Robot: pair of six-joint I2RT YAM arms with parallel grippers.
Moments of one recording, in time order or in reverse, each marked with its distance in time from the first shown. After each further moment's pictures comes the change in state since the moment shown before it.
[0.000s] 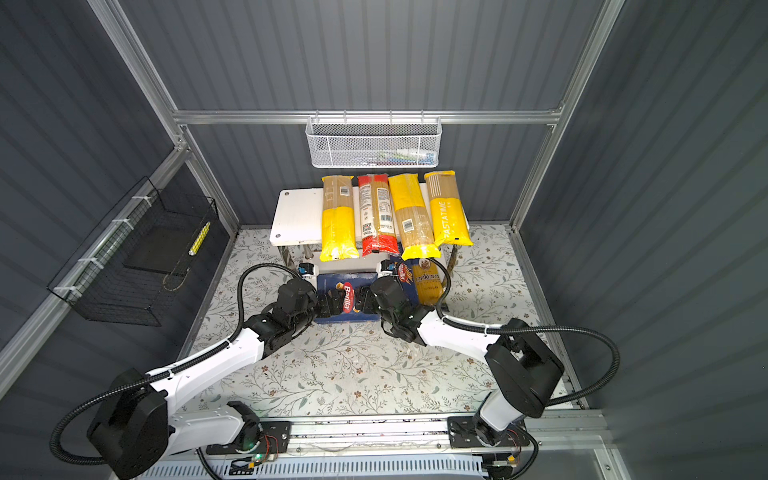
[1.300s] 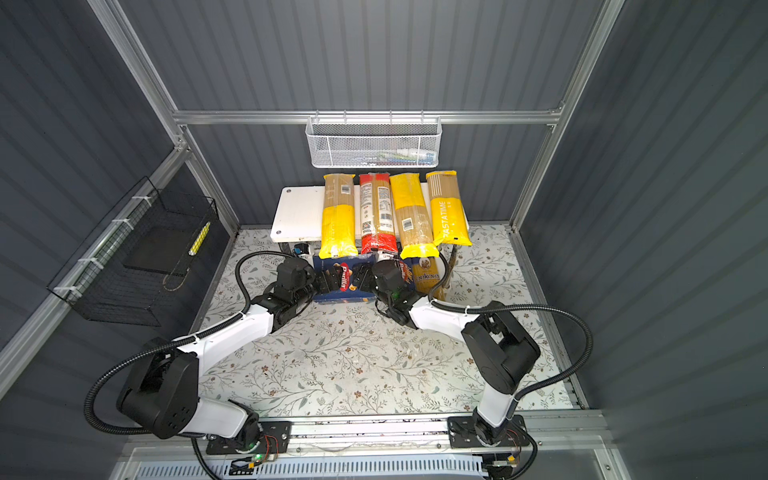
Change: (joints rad) left arm 0.145 0.192 0.141 0.113 0.085 0.000; right arm -0.085 0.160 0.113 0.201 -0.027 0.043
